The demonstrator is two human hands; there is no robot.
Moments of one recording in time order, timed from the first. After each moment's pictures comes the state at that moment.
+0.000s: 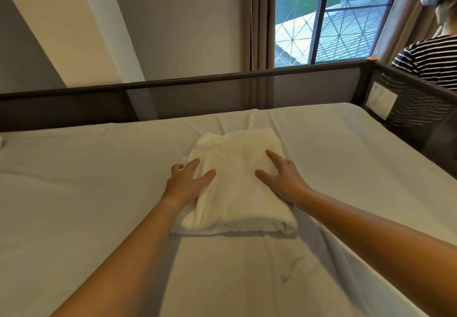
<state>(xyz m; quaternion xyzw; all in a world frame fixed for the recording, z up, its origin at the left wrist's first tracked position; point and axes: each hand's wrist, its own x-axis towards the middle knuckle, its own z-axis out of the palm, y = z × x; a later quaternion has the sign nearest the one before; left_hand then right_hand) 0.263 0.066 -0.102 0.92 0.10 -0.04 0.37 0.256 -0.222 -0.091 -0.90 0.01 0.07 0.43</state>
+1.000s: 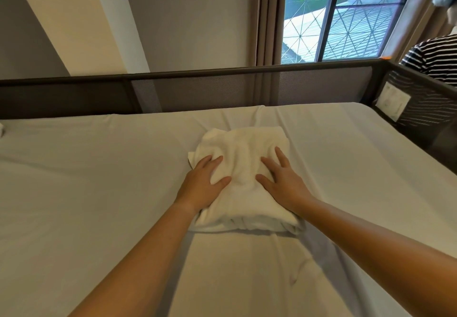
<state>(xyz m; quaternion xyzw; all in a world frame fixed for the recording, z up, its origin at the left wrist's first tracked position) 0.261 0.053 -0.126 0.95 -0.03 0.01 0.32 0.254 -0.201 -0.107 -0.95 -0.09 0.02 0.29</state>
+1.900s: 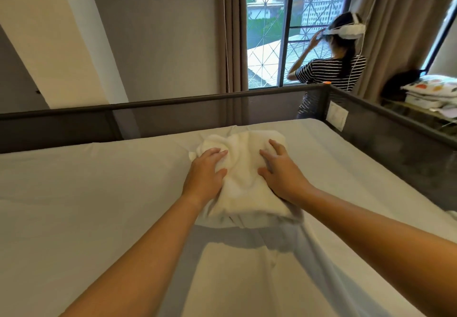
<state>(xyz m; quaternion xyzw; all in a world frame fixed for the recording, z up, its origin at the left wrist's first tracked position) 0.230 -0.004 -0.036 0.93 -0.13 0.12 0.33 0.191 -0.224 -0.017 -0.95 -0.04 -0.08 0.29</state>
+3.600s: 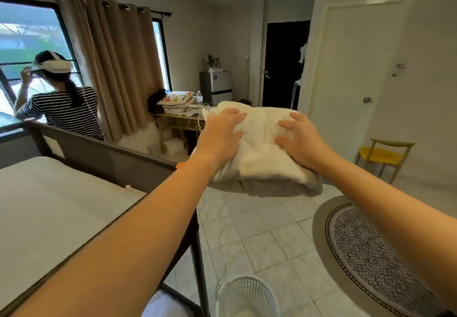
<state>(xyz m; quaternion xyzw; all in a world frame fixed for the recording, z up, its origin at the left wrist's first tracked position) -0.224 -0.646 0.104 0.71 -0.61 0.10 0.33 -0.431 -0.736 0.106 -0.85 0.41 -0.28 0.17</state>
